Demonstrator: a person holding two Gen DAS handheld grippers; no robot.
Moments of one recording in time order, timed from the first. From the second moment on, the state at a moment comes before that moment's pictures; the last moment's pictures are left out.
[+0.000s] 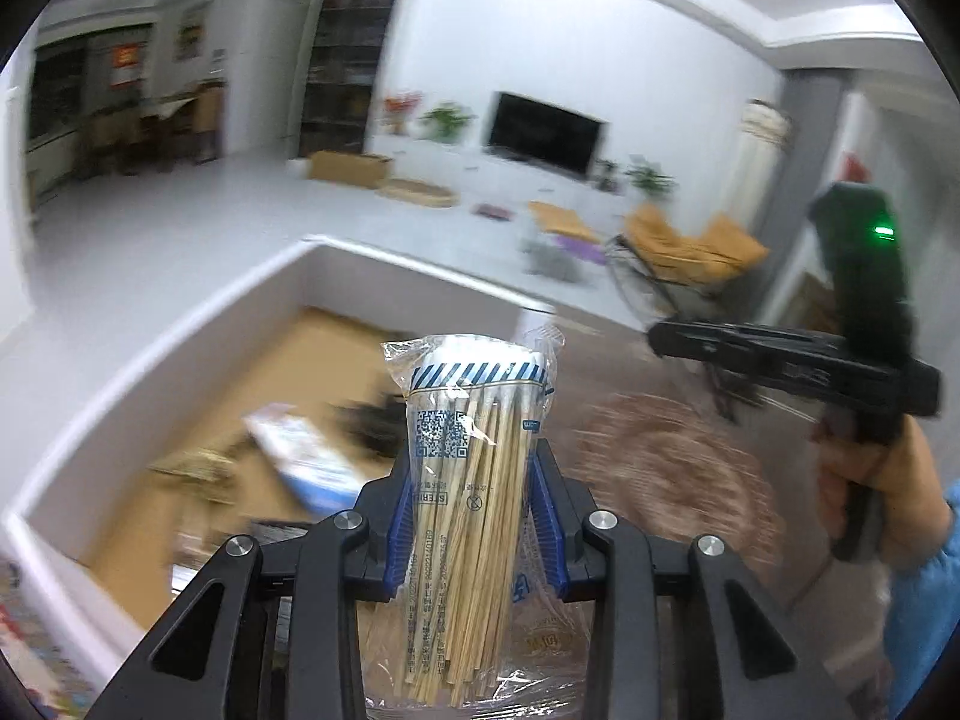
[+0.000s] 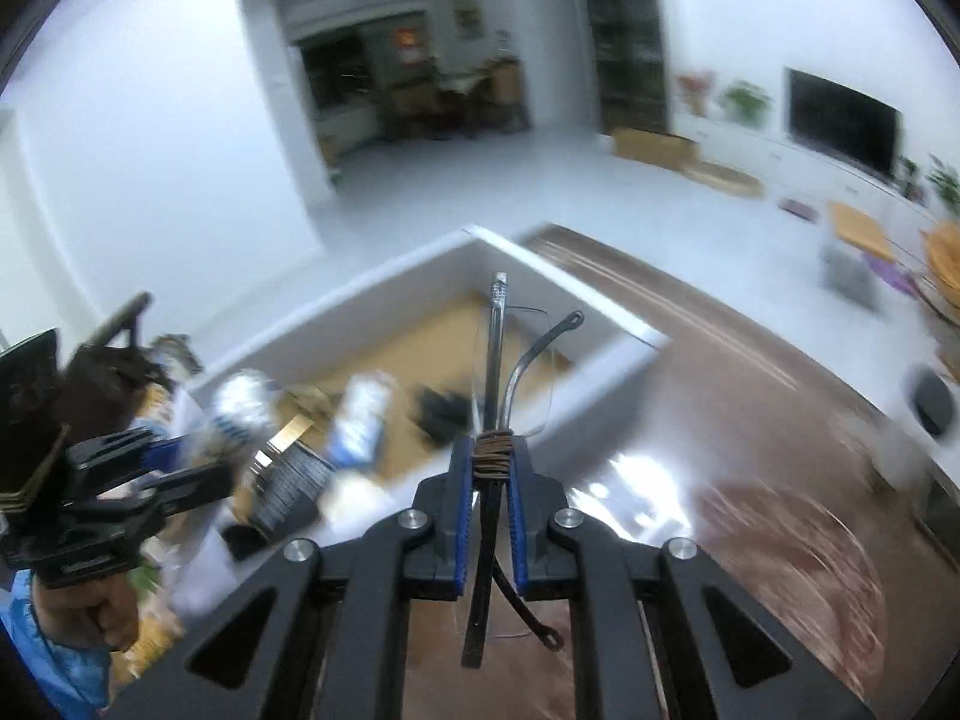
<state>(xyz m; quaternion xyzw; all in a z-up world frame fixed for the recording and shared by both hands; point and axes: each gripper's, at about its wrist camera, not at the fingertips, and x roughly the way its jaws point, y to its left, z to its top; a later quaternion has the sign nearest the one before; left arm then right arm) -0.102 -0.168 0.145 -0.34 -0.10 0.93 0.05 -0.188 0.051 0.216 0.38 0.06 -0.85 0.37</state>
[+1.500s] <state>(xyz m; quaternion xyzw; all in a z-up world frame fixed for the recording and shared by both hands) -0.086 -0.223 0.133 -0.35 -0.12 0.90 -0.23 -0.170 -0.080 0.171 0.45 0.29 -0.75 0.39</state>
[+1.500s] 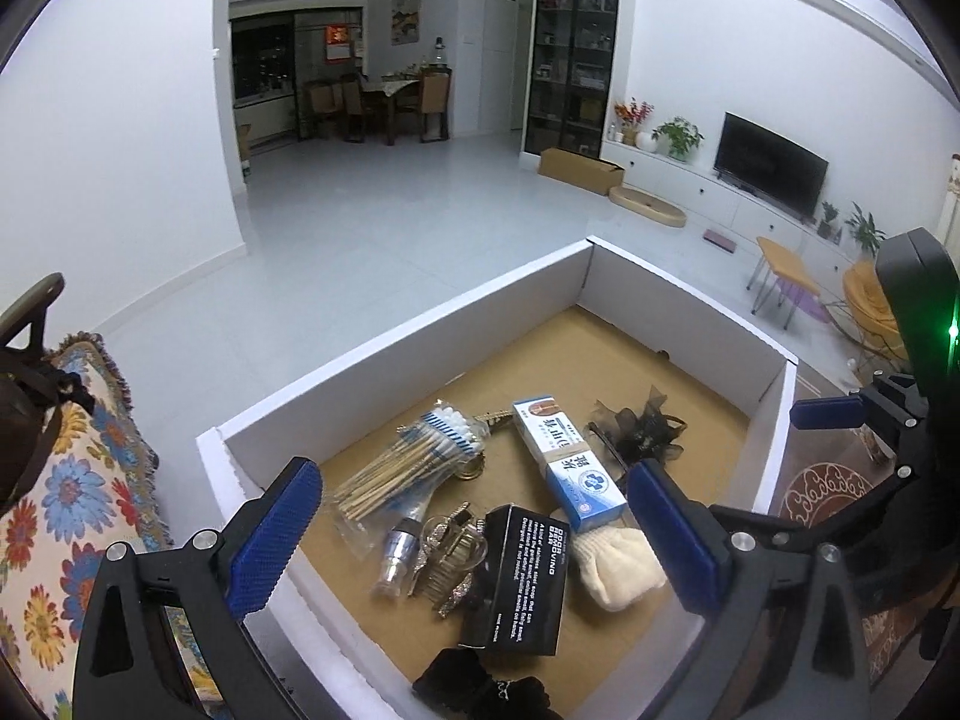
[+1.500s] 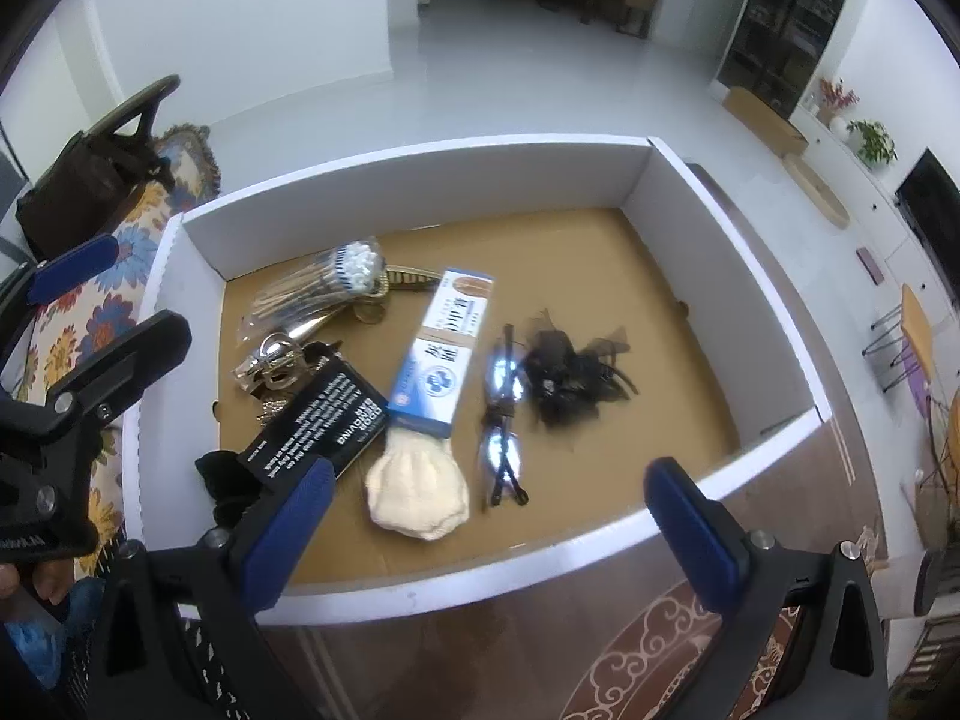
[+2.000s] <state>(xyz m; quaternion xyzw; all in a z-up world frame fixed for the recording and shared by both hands) -0.074 -0.224 0.152 -0.35 -0.15 0.89 -0.27 -0.177 -0.078 0.182 0.44 0.29 -0.76 0.38</state>
